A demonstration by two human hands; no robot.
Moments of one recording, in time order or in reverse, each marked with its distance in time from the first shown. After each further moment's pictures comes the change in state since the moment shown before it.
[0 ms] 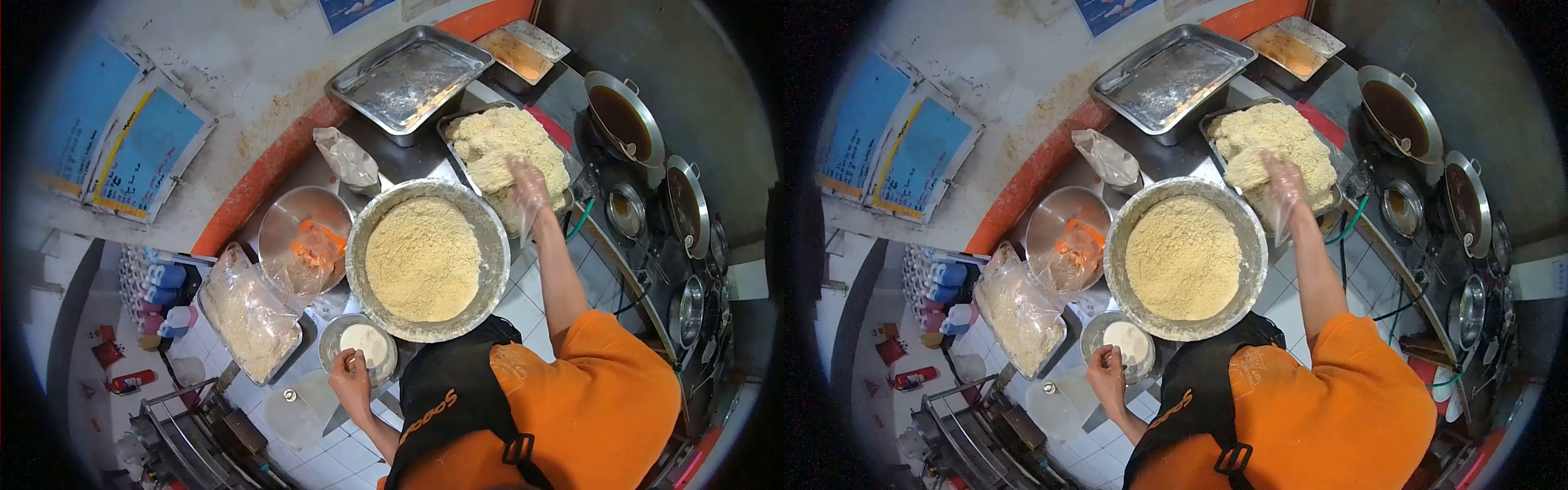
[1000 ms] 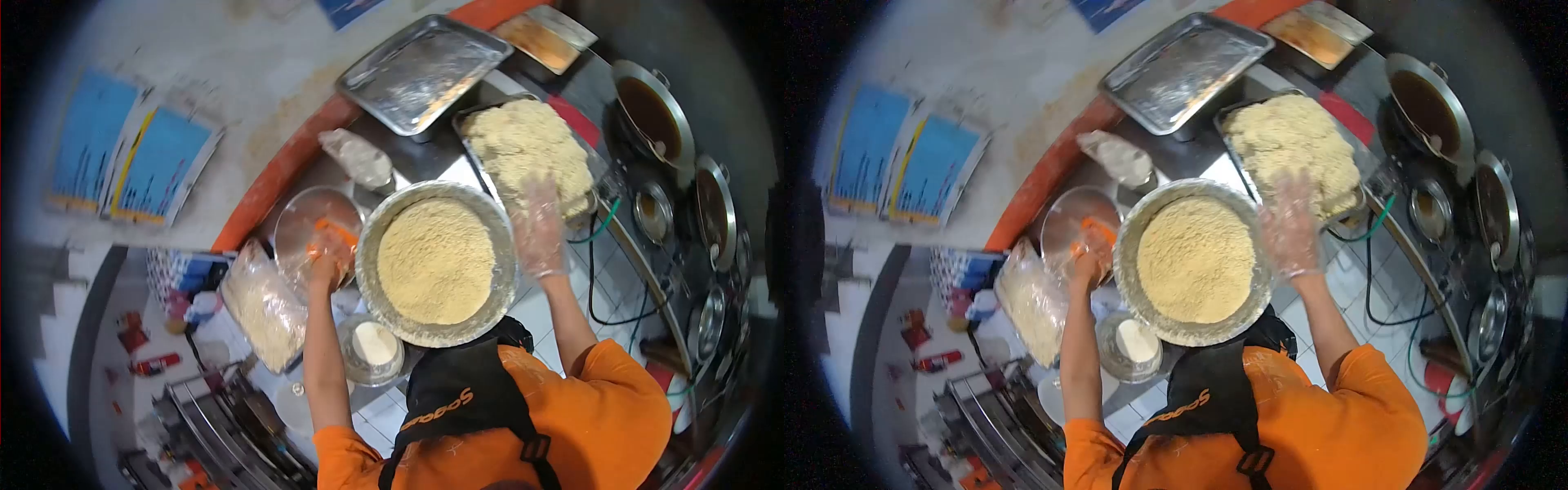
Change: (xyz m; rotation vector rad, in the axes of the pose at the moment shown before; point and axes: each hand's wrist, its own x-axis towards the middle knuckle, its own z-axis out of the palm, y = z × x) left_hand 0.305 -0.040 0.089 -0.228 -0.399 -0.049; right_hand -0.079 -0.005 -0.003 -0.871 0.116 -0.822
